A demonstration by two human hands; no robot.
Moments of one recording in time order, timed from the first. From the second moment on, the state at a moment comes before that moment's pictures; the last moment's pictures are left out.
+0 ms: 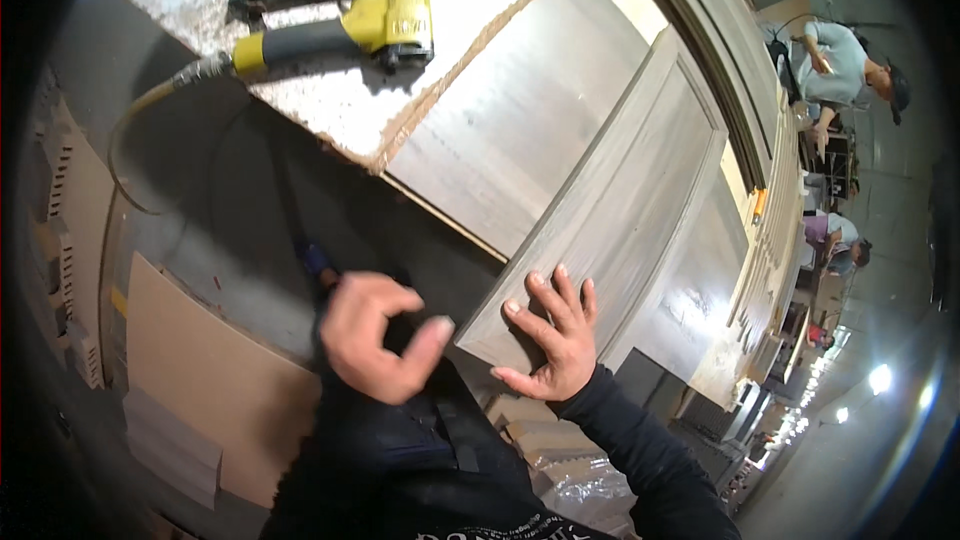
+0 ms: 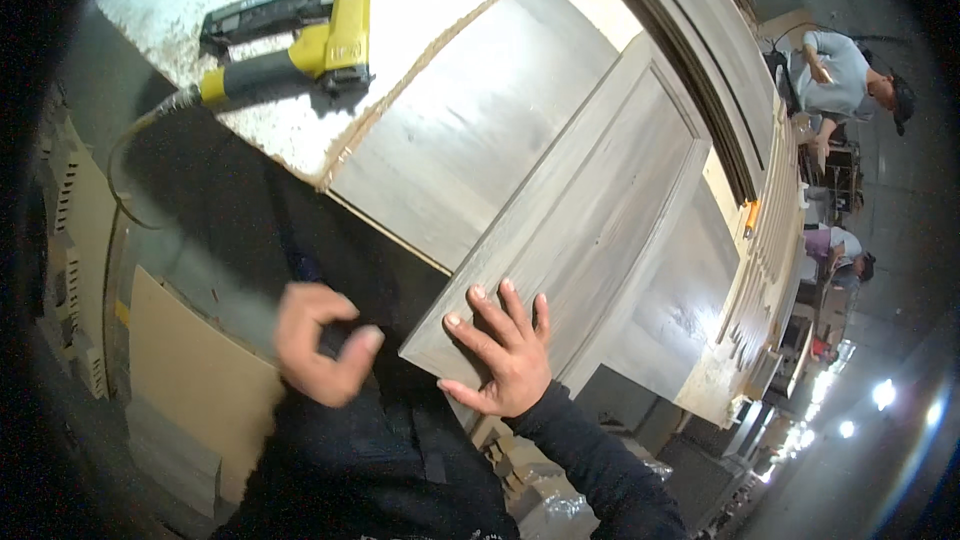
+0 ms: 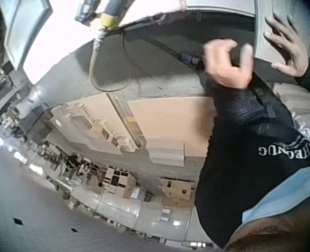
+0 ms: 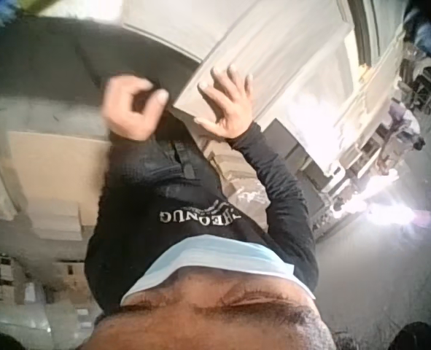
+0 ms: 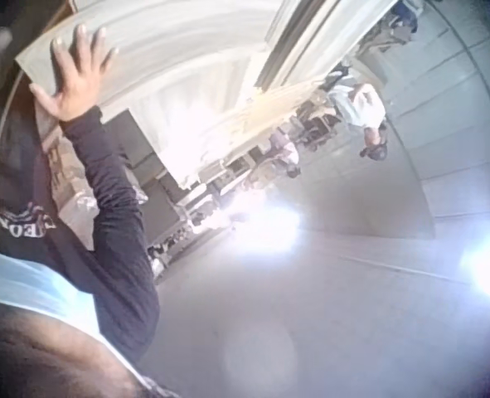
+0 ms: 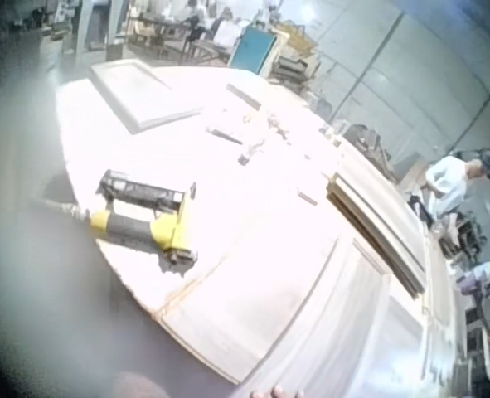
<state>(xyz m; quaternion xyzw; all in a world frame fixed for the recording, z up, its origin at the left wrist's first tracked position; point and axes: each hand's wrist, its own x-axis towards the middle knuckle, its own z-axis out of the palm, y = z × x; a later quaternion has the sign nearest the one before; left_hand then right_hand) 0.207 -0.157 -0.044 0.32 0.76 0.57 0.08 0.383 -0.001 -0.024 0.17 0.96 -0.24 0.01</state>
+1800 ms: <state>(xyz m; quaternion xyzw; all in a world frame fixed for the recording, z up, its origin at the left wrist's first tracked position) 0.090 -0.190 -0.086 0.38 0.41 0.40 0.72 0.390 -0.002 -0.025 0.17 0.96 -0.24 -0.02</state>
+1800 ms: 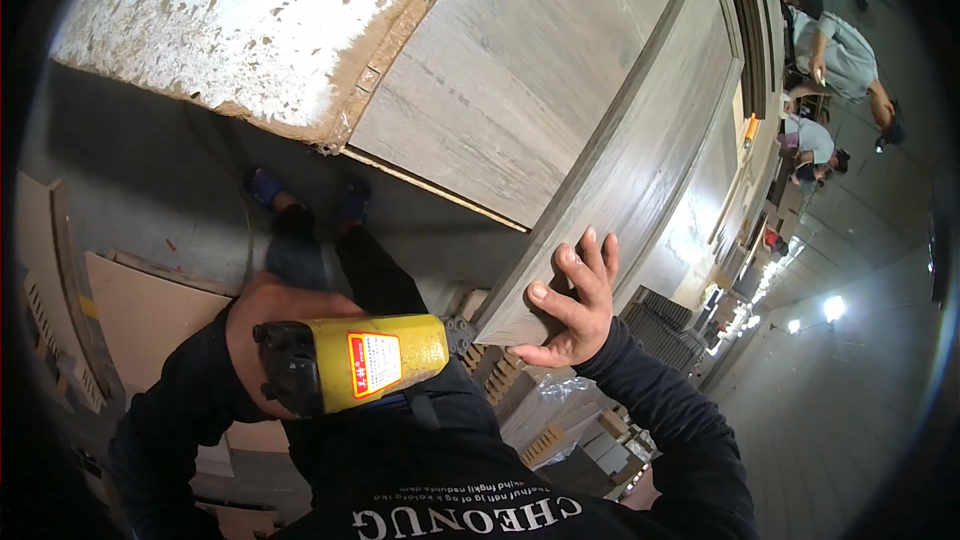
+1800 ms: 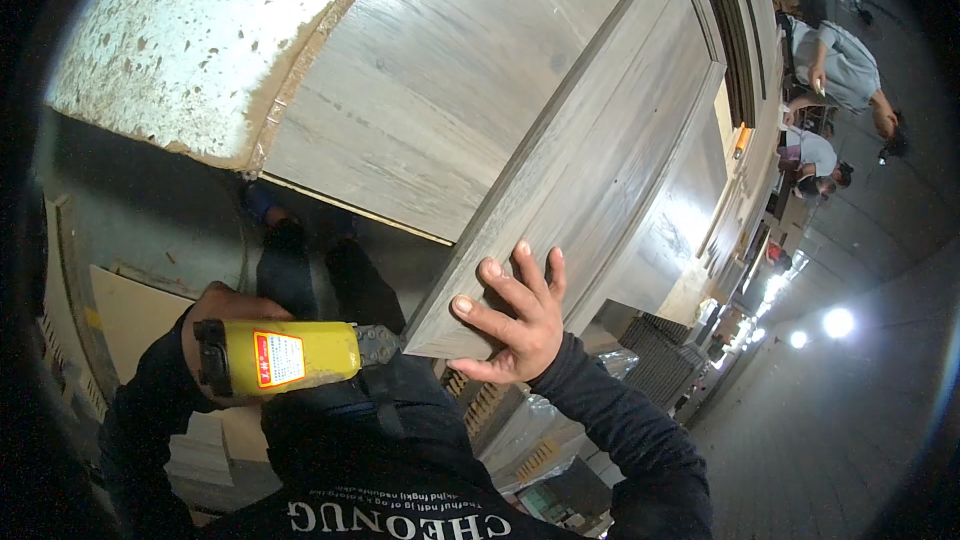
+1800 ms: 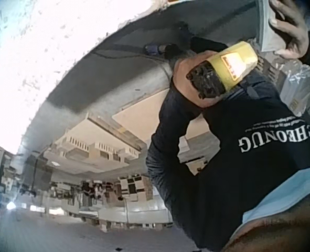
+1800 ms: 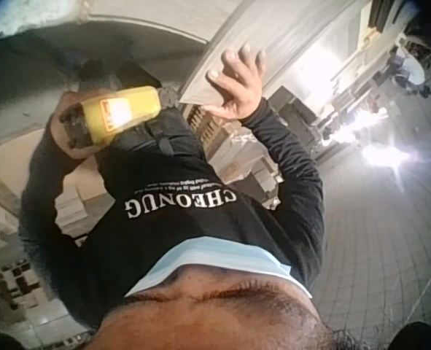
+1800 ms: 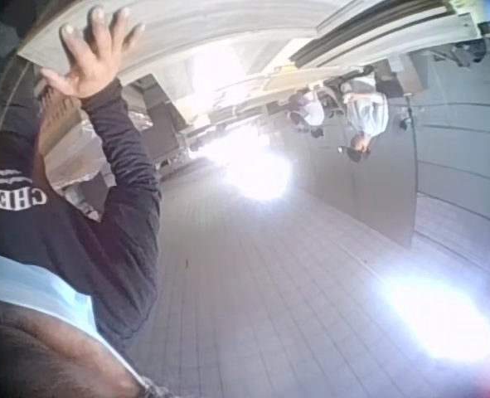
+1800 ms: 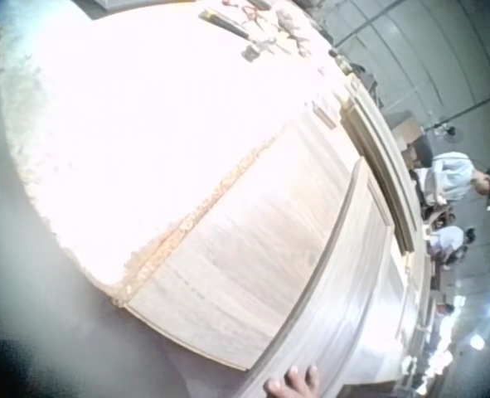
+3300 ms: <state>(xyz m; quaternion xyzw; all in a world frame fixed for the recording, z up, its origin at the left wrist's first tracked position) 0.109 -0.205 -0.136 0.51 0.18 0.57 0.62 0.390 -0.002 -0.028 0.16 0.96 -0.24 -0.04</state>
